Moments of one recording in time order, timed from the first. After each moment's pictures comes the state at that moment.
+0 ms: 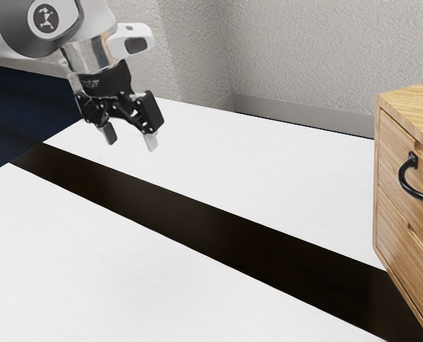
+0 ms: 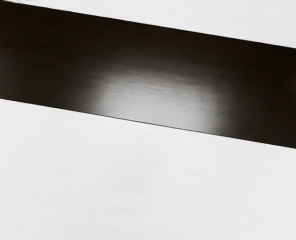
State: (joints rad) arm -0.15 0.03 0.26 -1.32 0.00 1.42 -0.06
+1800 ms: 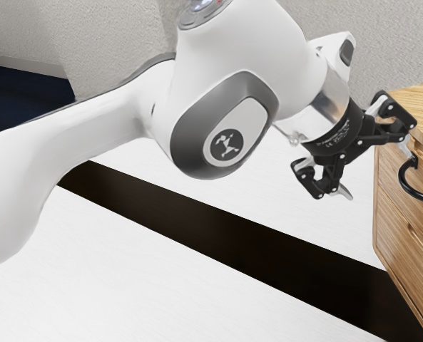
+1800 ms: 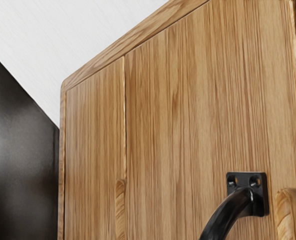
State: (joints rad) arm -0.46 0.13 0.01 -1.47 -0.03 2.20 -1.28
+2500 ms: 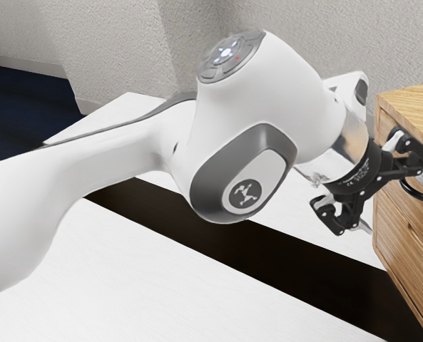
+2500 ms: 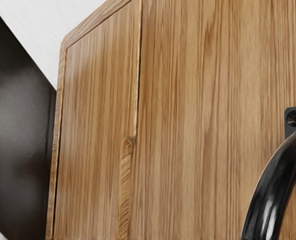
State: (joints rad) arm -0.49 0.12 0.00 -1.60 -0.03 2.34 -1.38
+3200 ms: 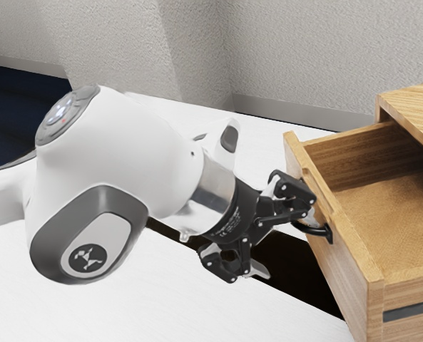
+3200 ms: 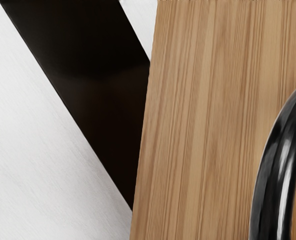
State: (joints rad) arm -0.47 -0.36 0.01 -2.15 -0.04 2.40 -1.43
